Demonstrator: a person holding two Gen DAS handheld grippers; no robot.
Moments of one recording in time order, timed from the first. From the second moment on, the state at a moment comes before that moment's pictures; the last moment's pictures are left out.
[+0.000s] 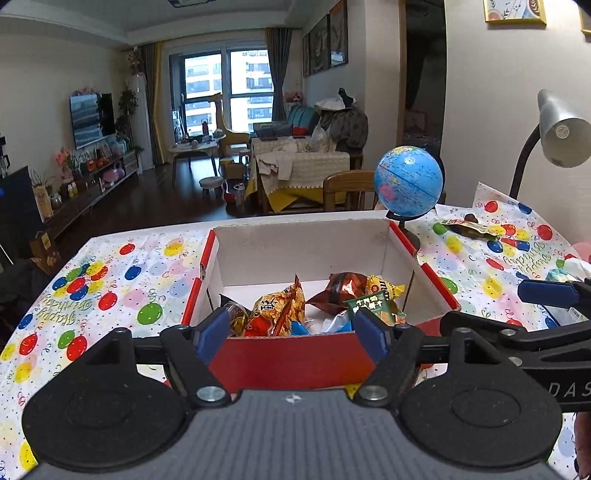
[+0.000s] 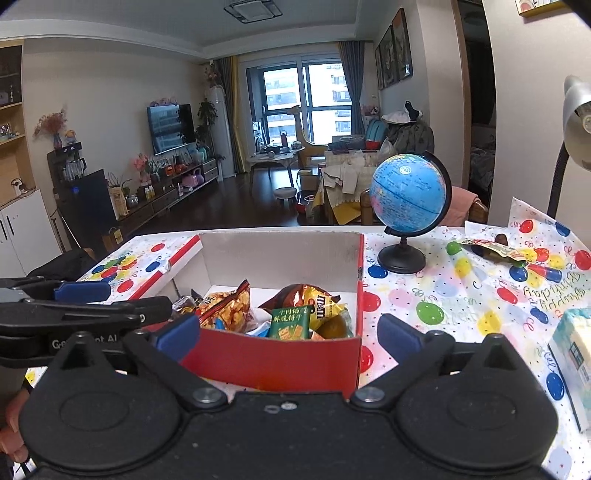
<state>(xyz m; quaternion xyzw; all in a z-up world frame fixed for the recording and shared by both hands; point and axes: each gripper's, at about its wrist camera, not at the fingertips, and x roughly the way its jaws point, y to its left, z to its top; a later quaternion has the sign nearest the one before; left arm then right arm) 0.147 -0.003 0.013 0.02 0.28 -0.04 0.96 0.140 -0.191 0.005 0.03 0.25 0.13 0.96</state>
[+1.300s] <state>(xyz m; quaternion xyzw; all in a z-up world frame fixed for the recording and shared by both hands) 0.102 0.006 0.016 0.00 0.26 -0.04 0.96 0.100 -0.203 0.004 0.04 0.24 0.13 0.96</state>
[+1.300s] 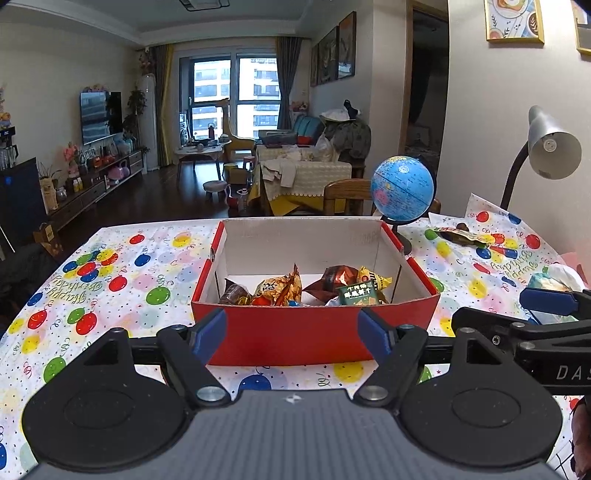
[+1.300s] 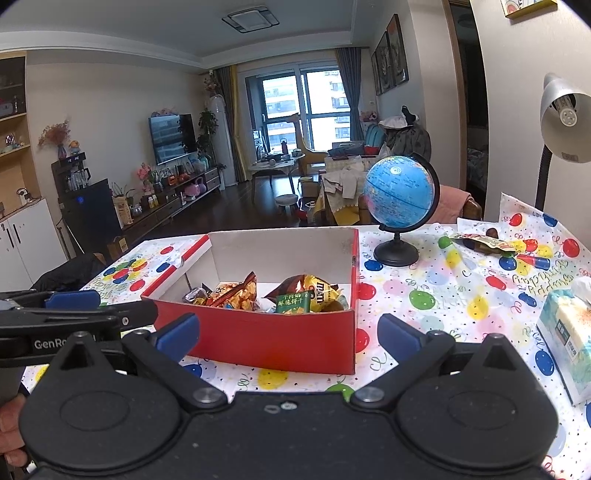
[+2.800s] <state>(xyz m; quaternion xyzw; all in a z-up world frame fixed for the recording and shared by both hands) 0.095 0.004 0.024 0.00 0.25 -0.05 0.97 0.100 -0.200 0.007 0.04 0.23 0.13 0.96</state>
